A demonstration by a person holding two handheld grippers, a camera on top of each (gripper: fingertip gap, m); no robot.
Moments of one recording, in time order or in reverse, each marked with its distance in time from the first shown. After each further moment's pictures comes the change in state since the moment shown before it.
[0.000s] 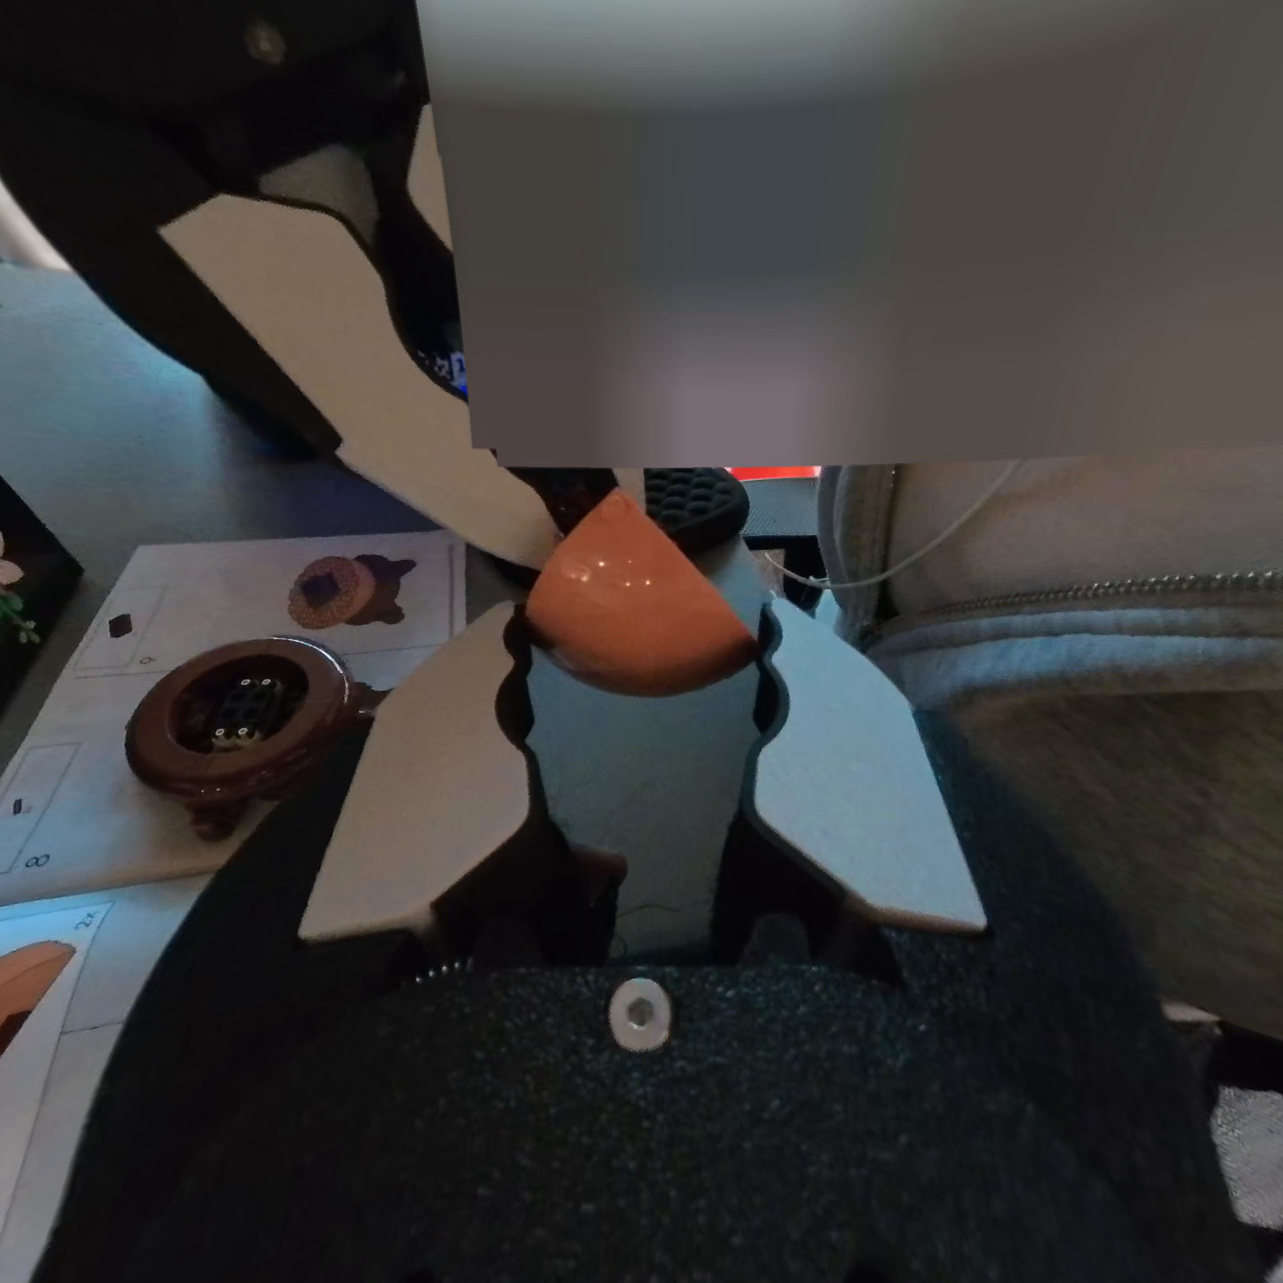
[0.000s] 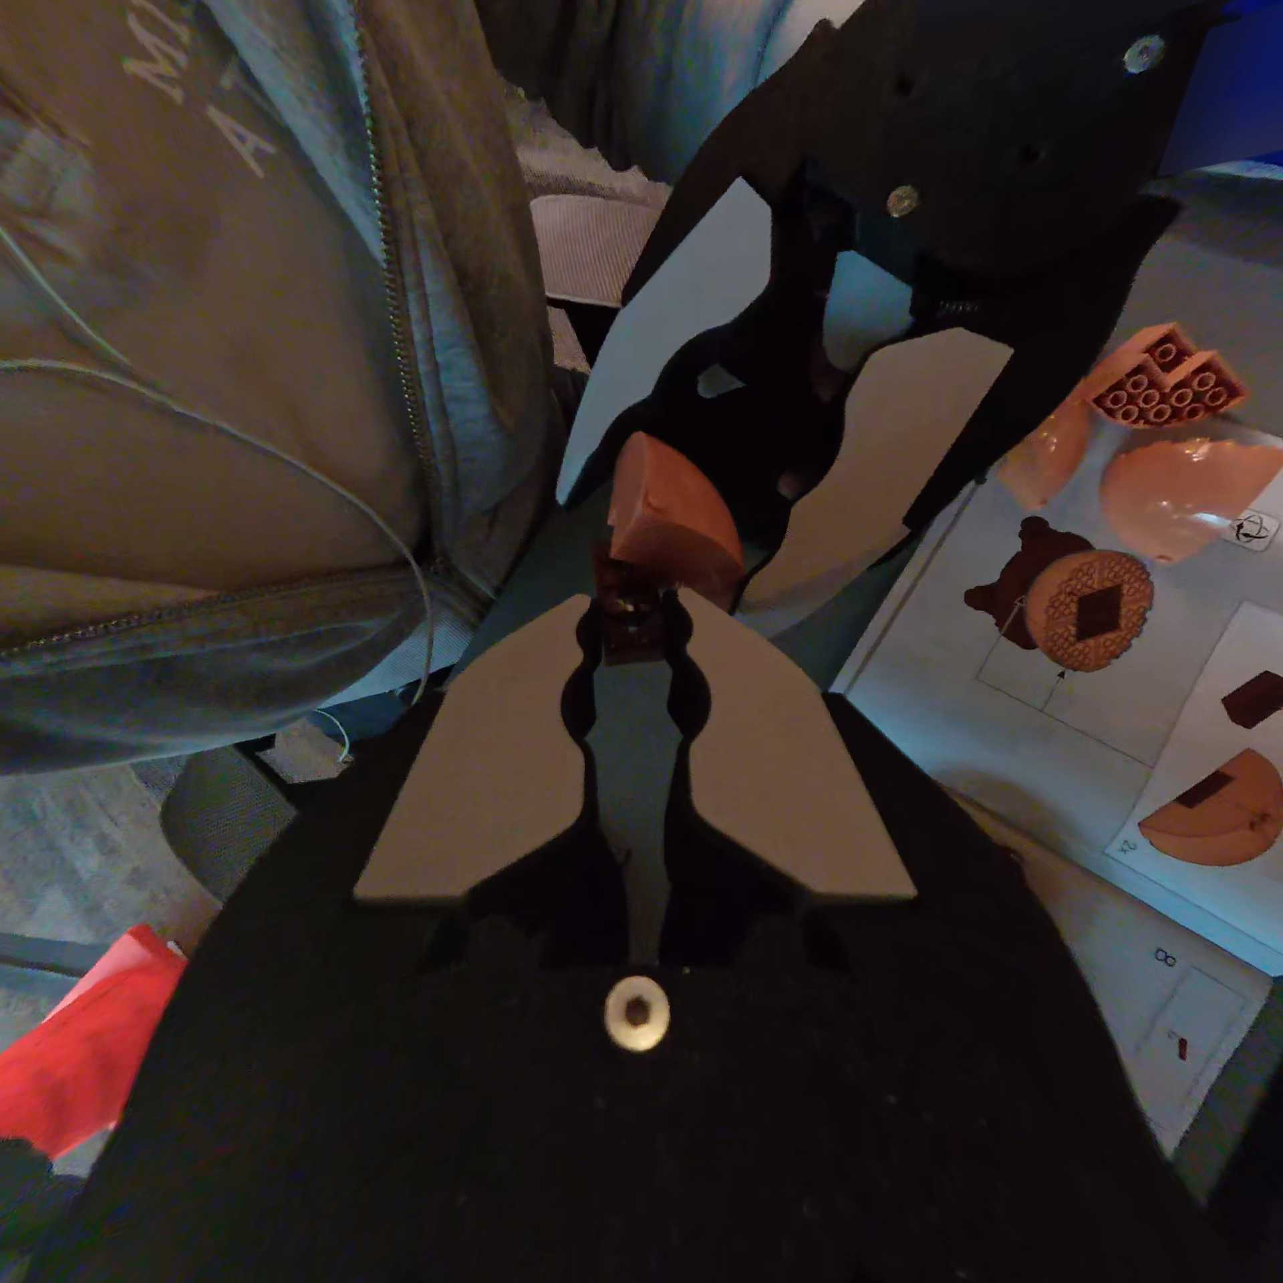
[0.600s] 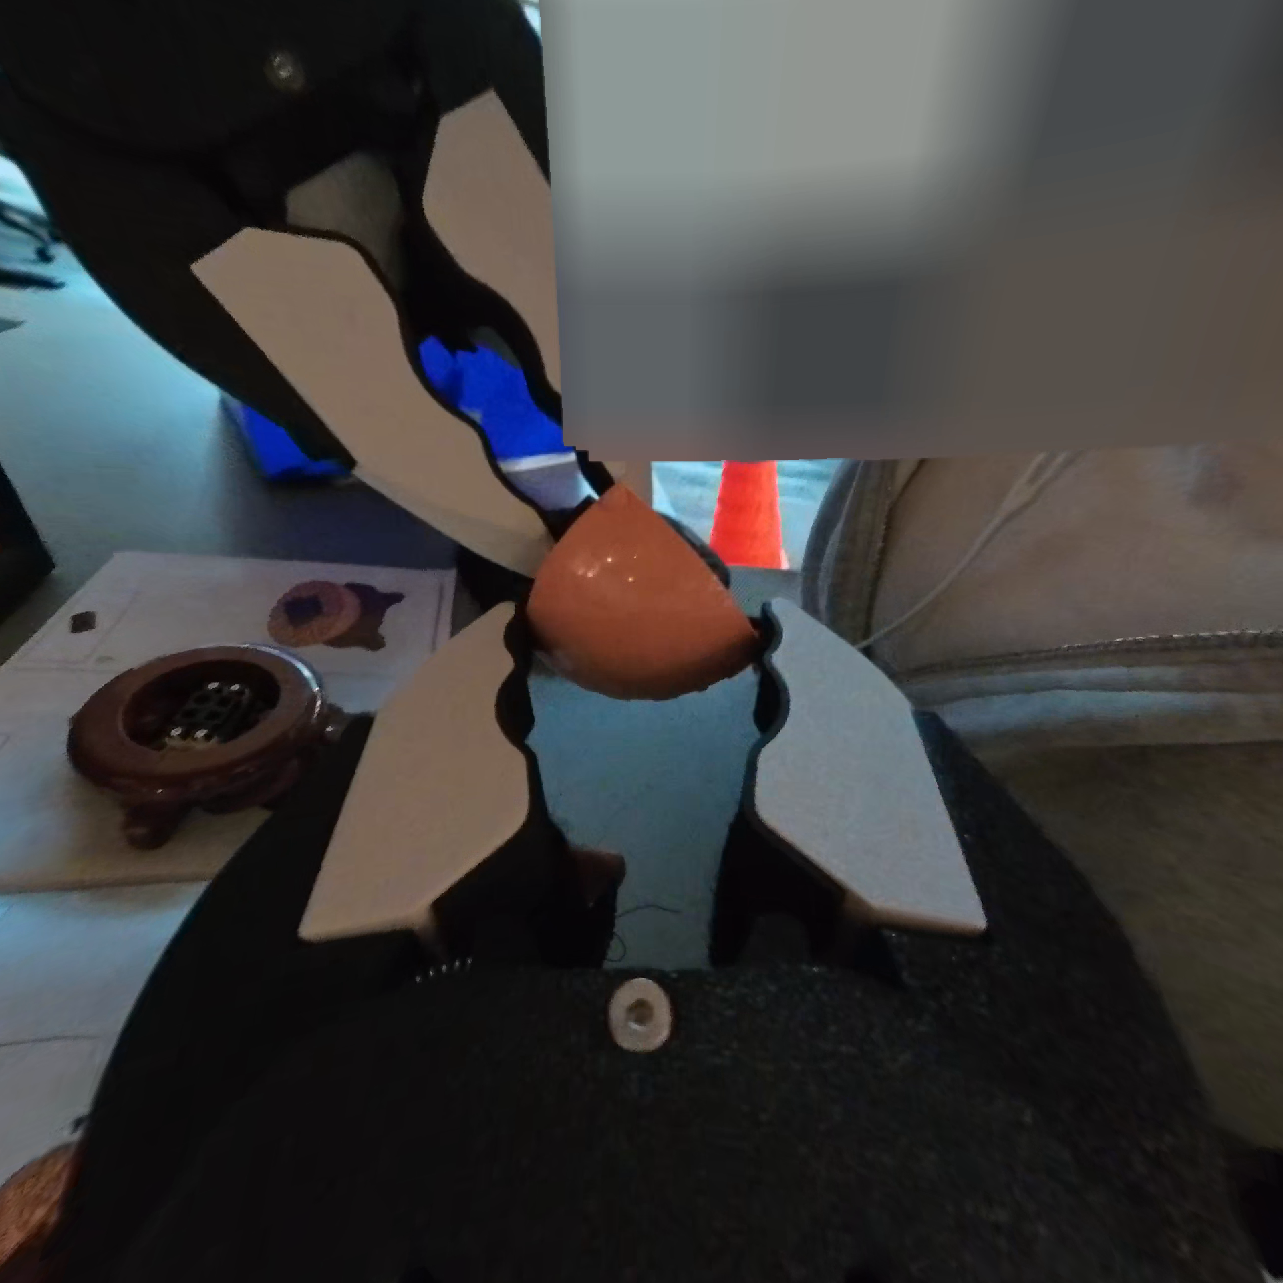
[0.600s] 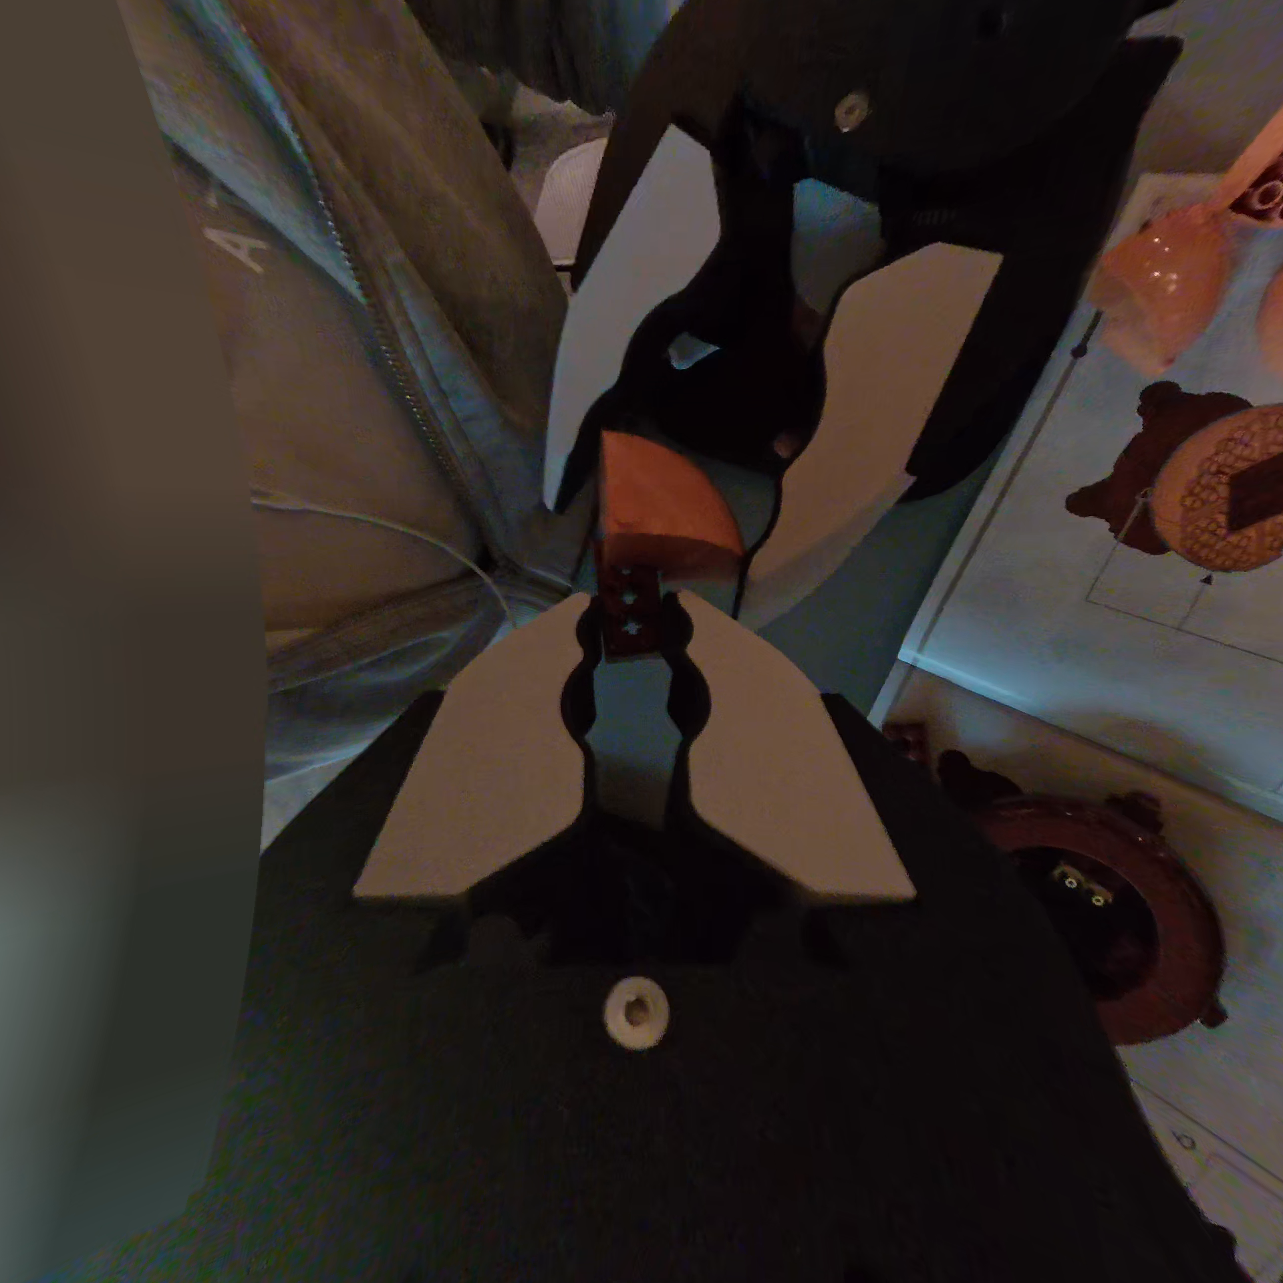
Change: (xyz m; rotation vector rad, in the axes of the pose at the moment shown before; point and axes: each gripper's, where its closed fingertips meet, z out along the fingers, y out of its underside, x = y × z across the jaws) left arm -0.002 -0.007 -0.004 0.159 0.003 -0.116; right arm 0.001 -0.001 -0.002 -0.104 -0.128 0.272
